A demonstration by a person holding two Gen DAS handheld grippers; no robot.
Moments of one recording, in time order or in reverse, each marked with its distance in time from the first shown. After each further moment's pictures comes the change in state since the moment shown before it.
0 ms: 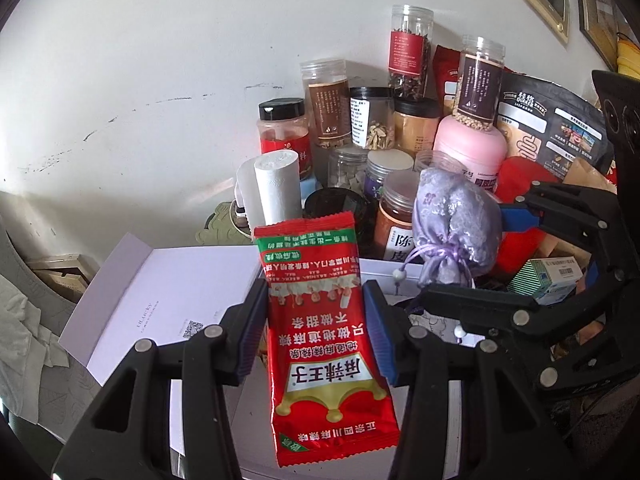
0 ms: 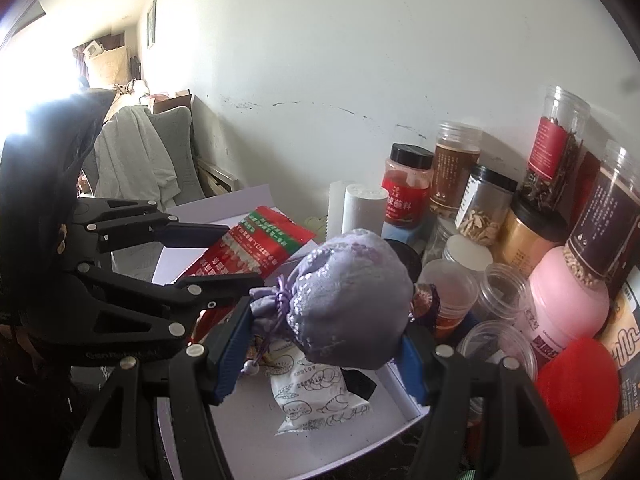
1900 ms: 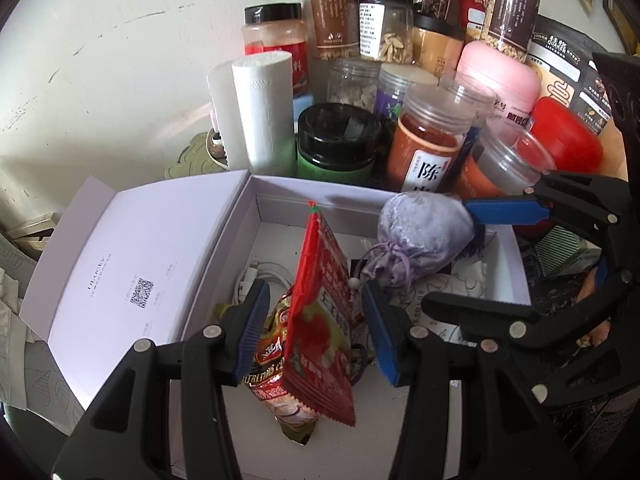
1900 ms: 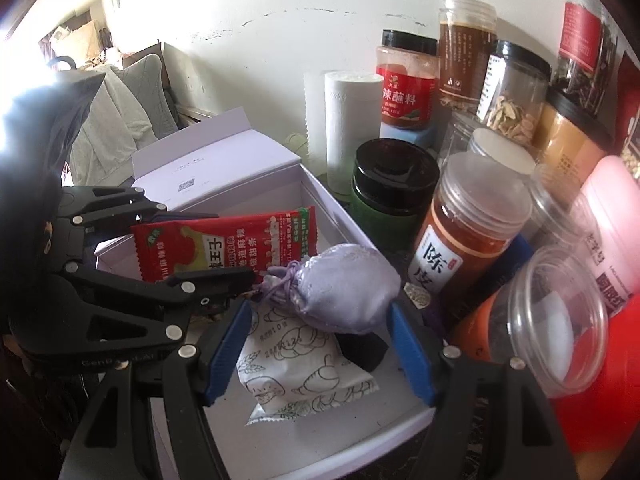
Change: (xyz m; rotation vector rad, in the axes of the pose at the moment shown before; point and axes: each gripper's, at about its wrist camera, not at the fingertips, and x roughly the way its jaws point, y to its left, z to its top) left arm 0.074 0.004 -0.032 -0.016 0.187 -0.039; right arm 0.070 -0.017 -0.032 0.069 0.237 -0.003
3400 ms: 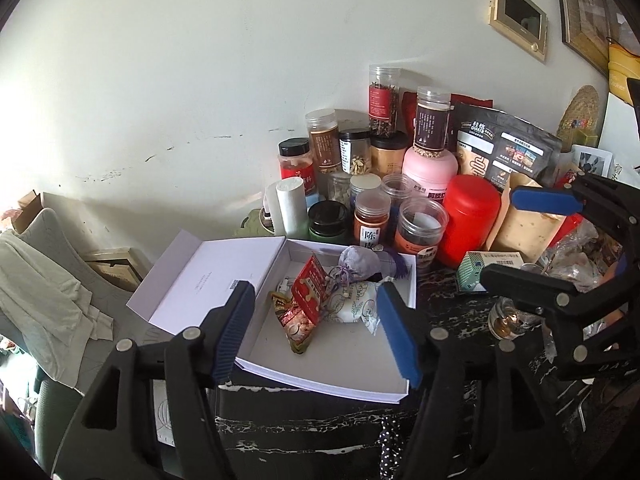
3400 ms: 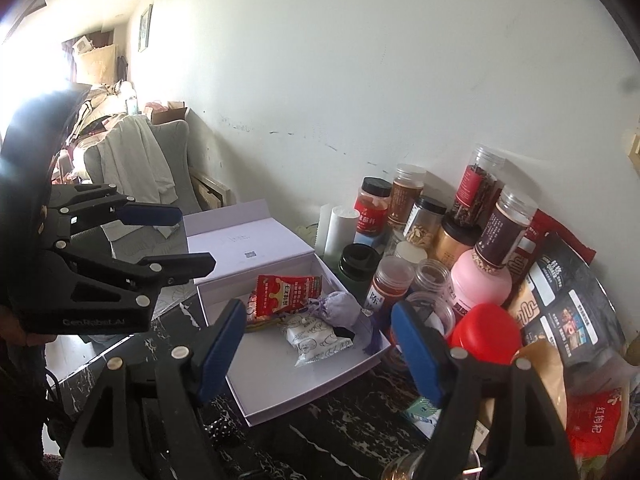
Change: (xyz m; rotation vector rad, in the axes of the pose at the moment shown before) left arm -0.265 -0.064 -0.040 0.008 -0.228 0.128; right arm -0.229 0.075 -0.028 -0.071 -0.266 -0.138
